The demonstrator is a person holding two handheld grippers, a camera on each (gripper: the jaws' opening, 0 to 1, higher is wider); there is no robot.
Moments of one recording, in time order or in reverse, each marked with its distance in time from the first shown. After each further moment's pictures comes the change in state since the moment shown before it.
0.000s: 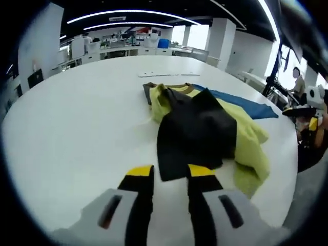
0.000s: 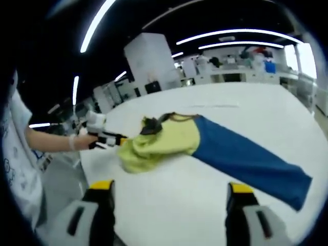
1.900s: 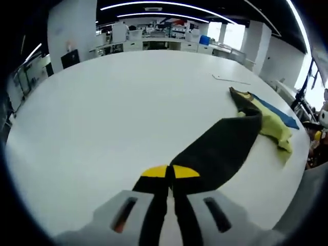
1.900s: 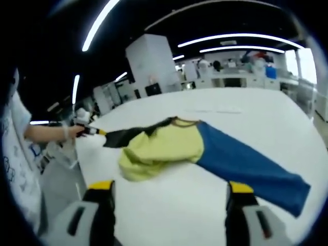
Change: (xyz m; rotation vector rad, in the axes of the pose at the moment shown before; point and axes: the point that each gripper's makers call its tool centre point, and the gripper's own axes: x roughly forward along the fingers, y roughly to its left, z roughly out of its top) left arm -0.140 0.223 -0.025 -0.160 0.081 0.257; right arm 0.009 0.013 0.018 -0.035 -0.028 -0.026
